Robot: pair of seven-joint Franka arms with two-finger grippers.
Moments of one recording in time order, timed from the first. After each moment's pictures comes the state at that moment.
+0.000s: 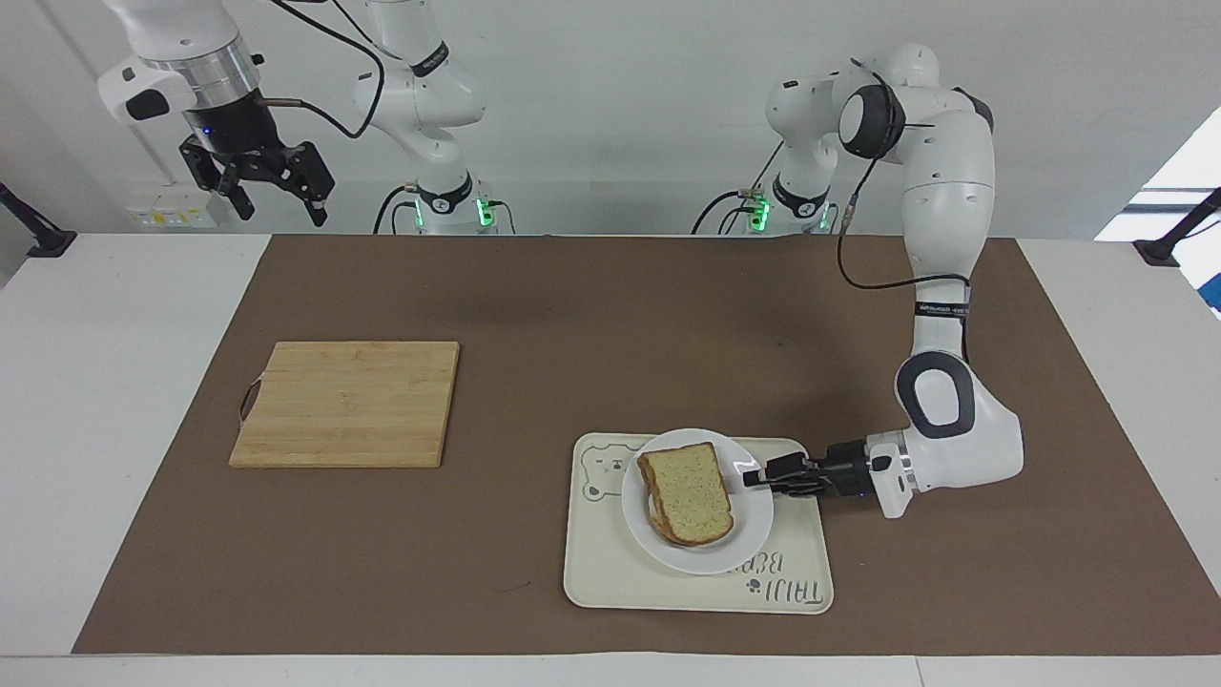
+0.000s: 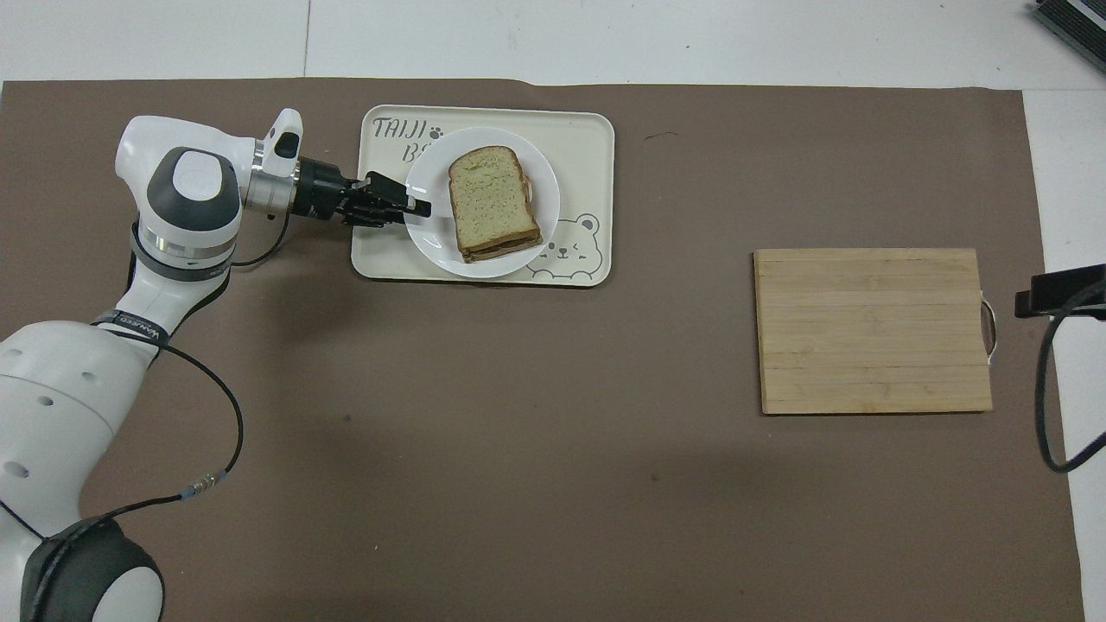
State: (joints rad) left arm 0.04 0.82 -0.18 -1.32 -0.96 1.89 0.37; right arm 0.04 -0.11 -0.10 -1.60 -0.01 1.53 0.08
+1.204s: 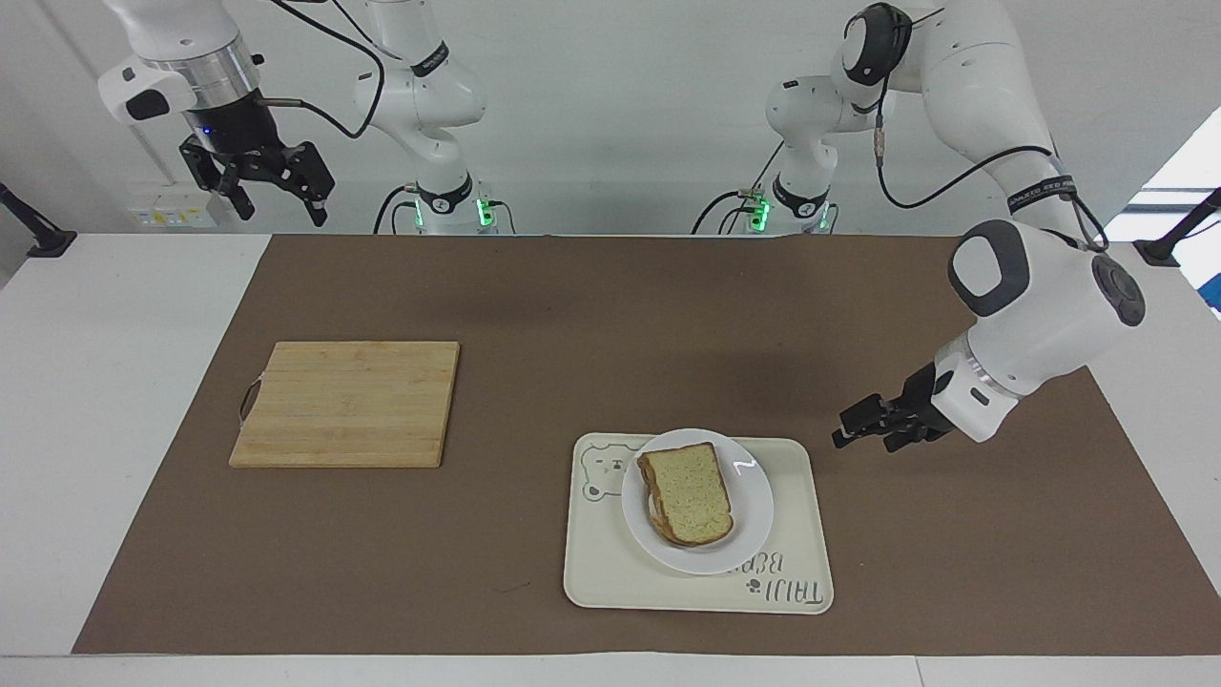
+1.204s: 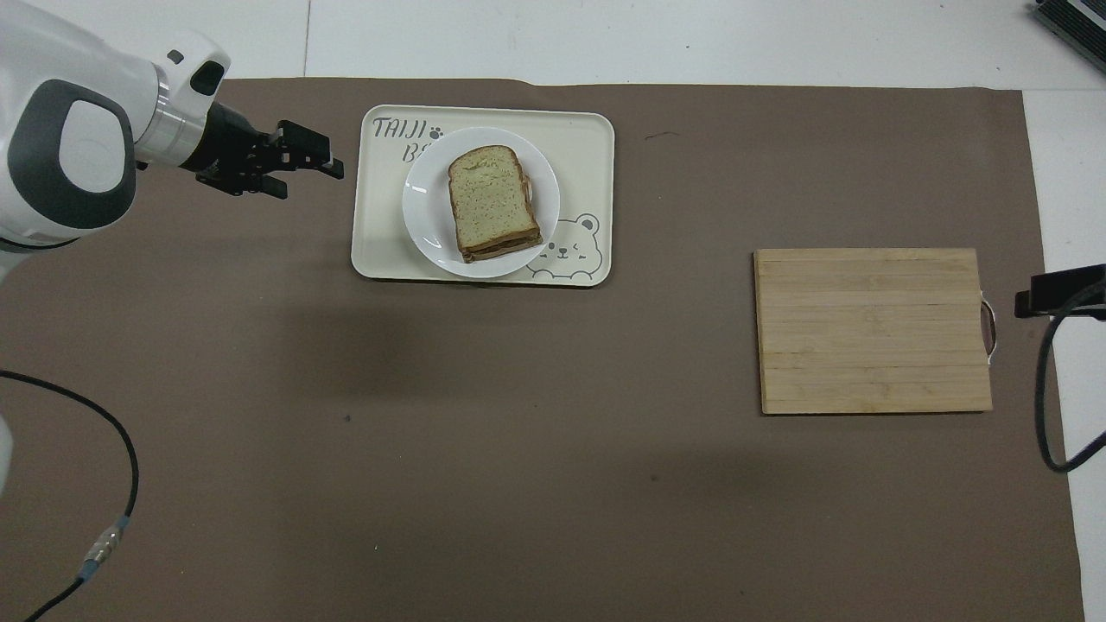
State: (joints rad) left arm 0.04 0.48 -0.17 -1.36 -0.25 1.88 -0.06; right arm 0.04 -0.11 -0.10 -1.60 -0.01 1.53 0.08
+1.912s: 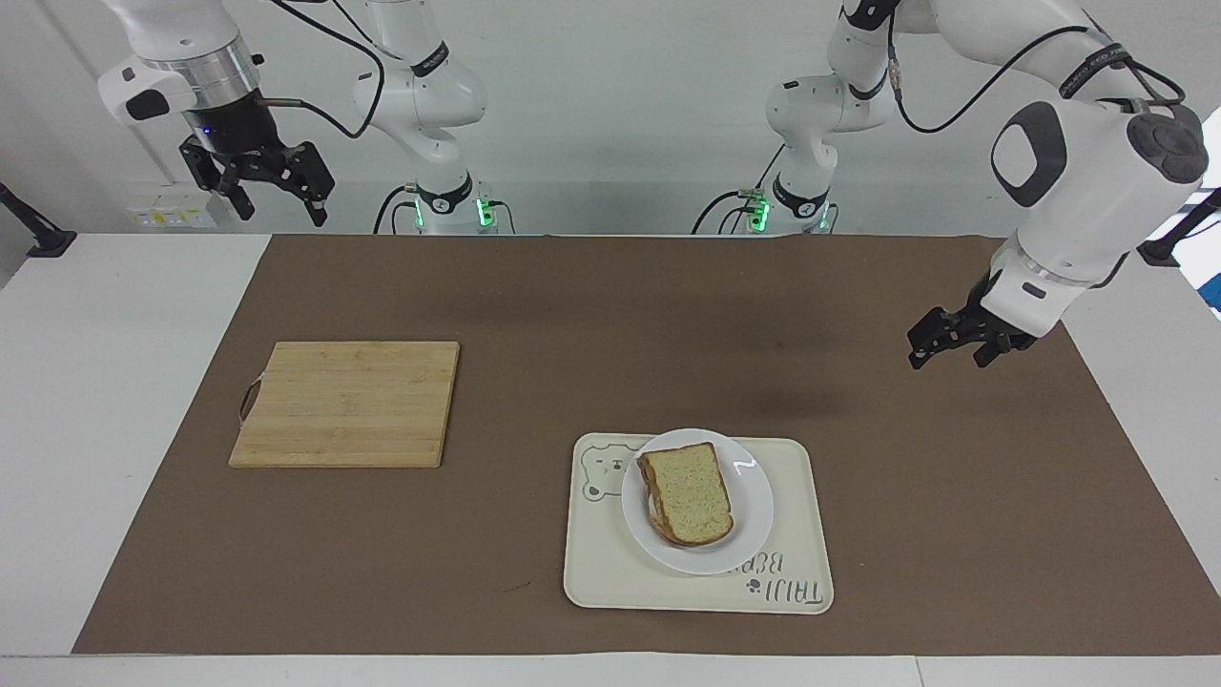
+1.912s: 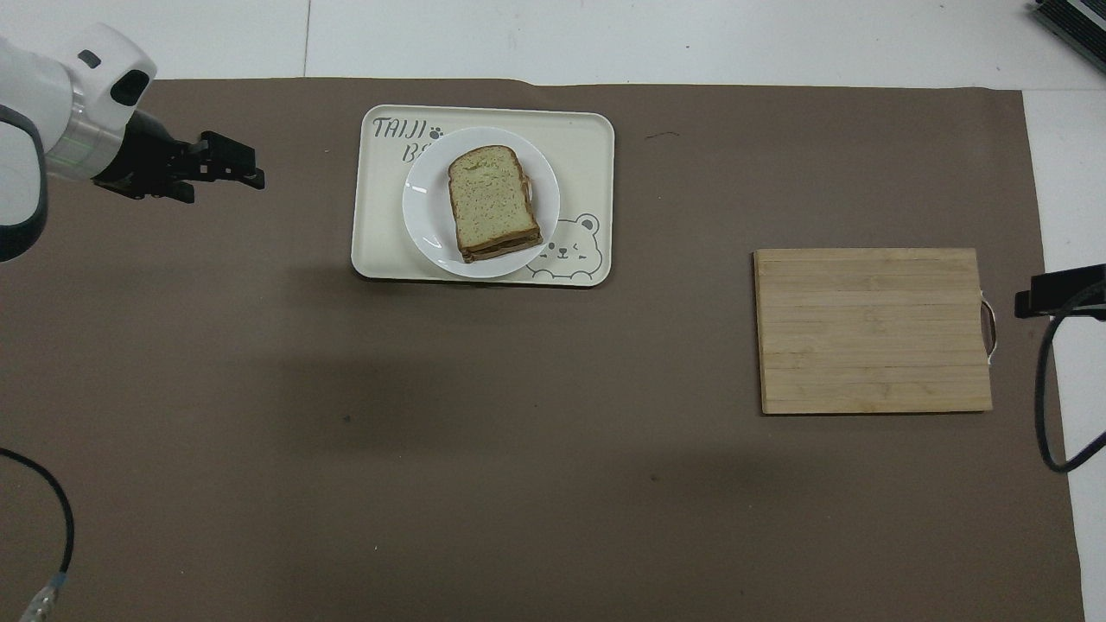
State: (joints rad) left arm 0.06 0.21 -0.13 -1.47 -0.03 1.66 -0.05; right arm 0.04 -0.11 -0.10 -1.60 -0.01 1.53 0.08
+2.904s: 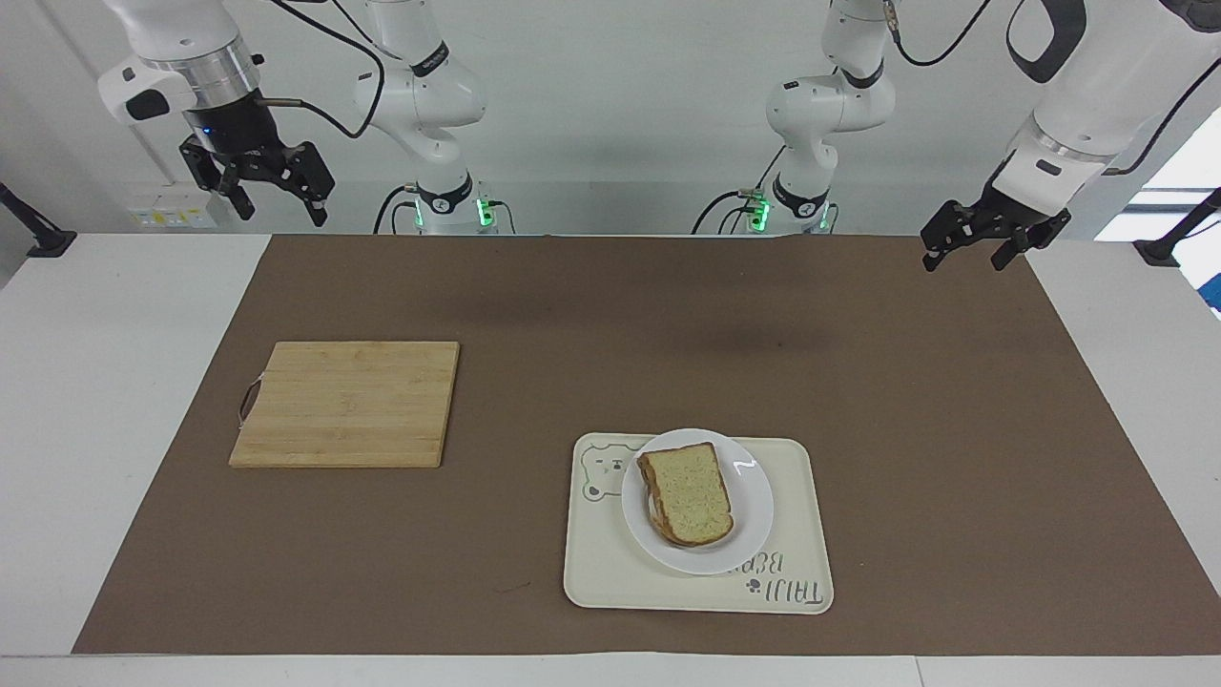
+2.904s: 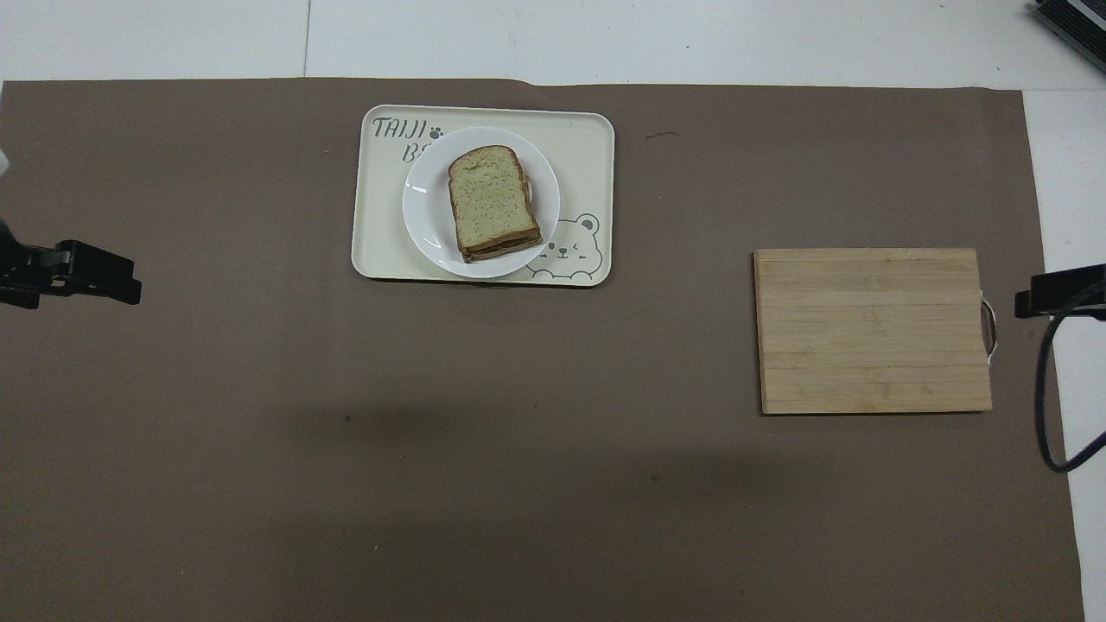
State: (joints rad) left arm 0.07 0.00 -0.11 -1.55 -0.03 1.51 -0.01; right arm 0.04 -0.11 -0.10 -1.60 -0.01 1.53 0.08
